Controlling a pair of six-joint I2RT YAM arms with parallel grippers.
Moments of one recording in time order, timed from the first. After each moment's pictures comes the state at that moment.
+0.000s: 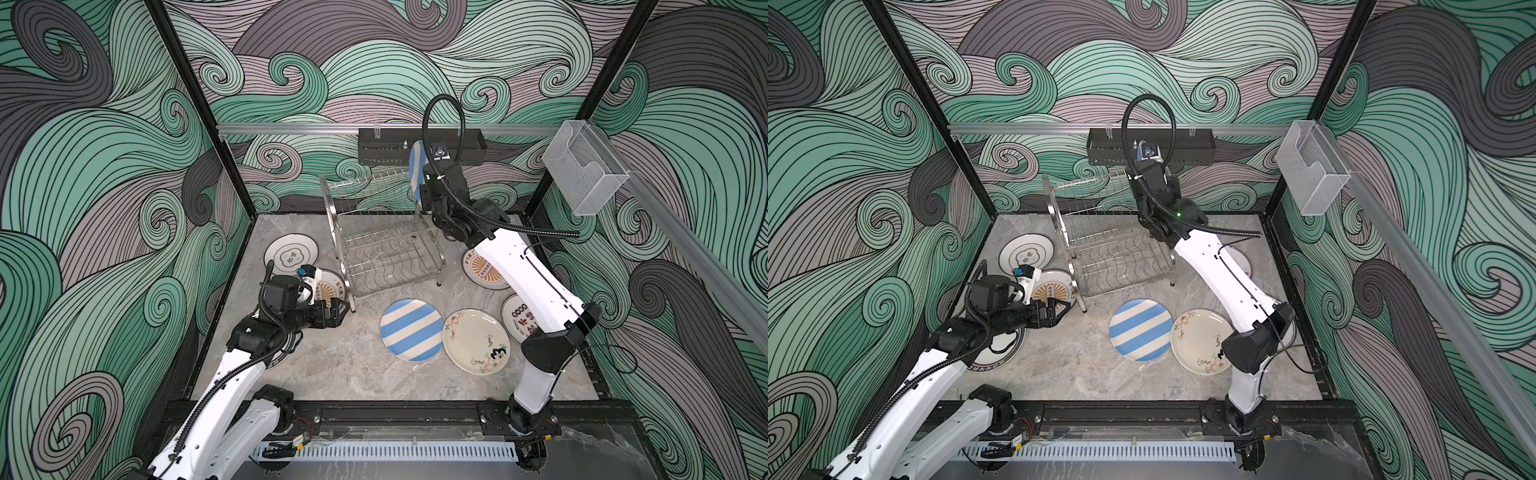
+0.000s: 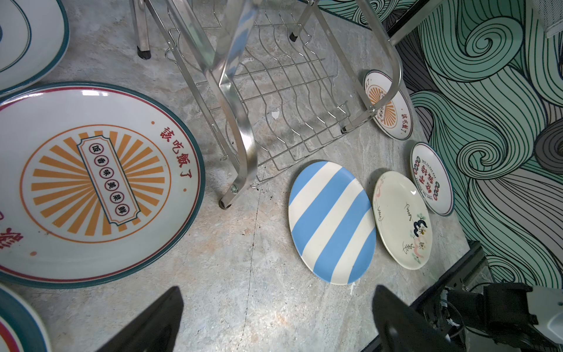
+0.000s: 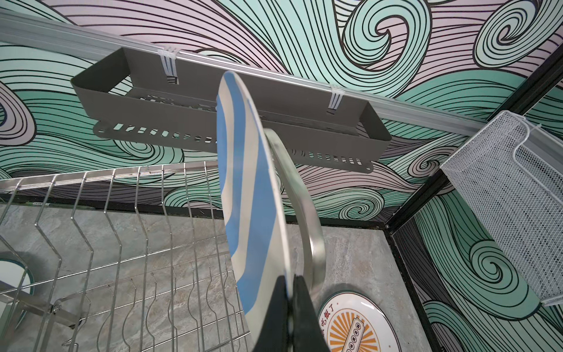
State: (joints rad) left arm -0.28 0.78 0.73 -0.67 0.35 -0.33; right arm 0.68 1.81 2.15 -0.76 0.76 0.05
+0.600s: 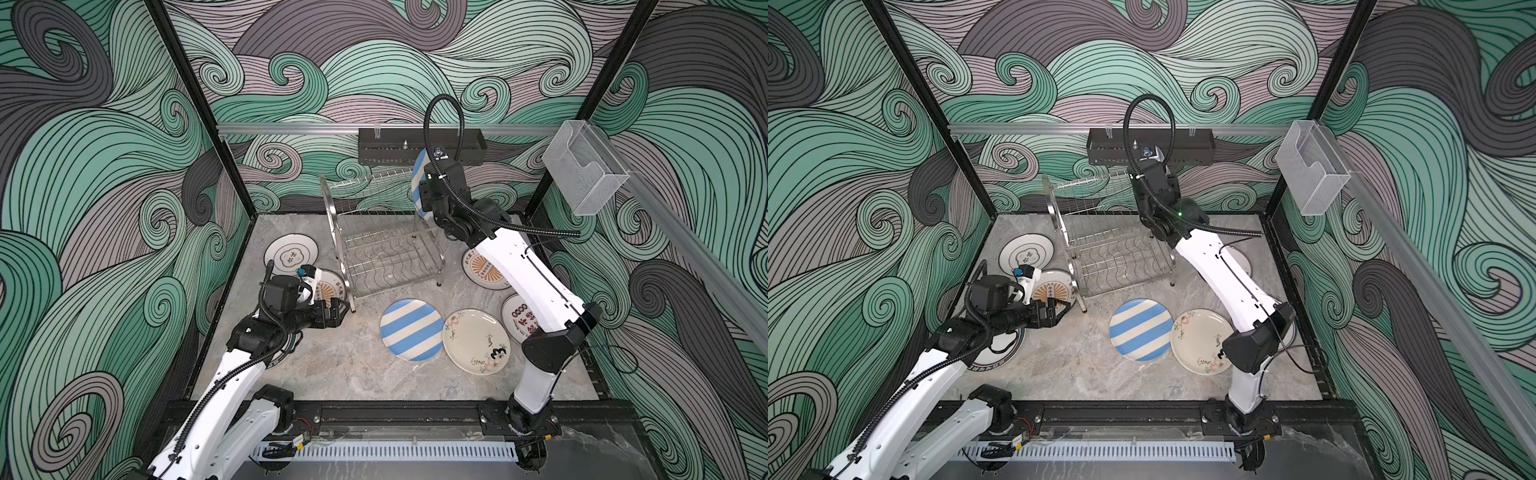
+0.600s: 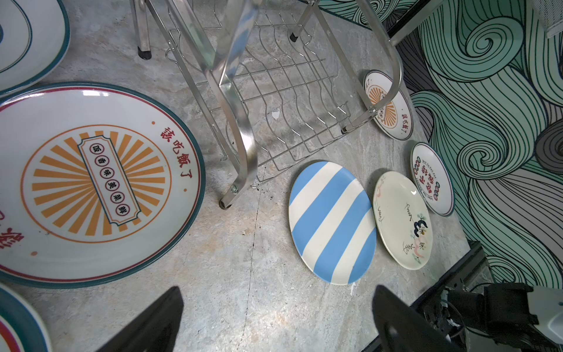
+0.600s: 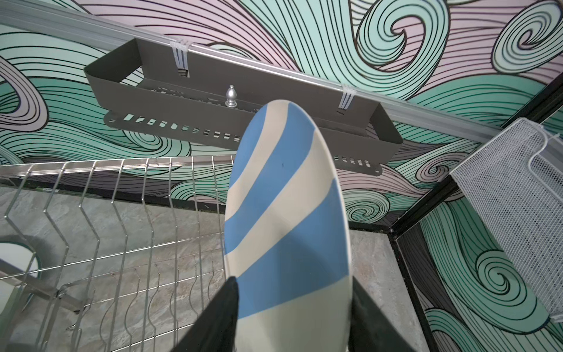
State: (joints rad) left arm -0.28 0.78 0.73 -0.67 0.34 -0.33; right arm 0.67 1.81 2.16 -0.77 0.70 0.02
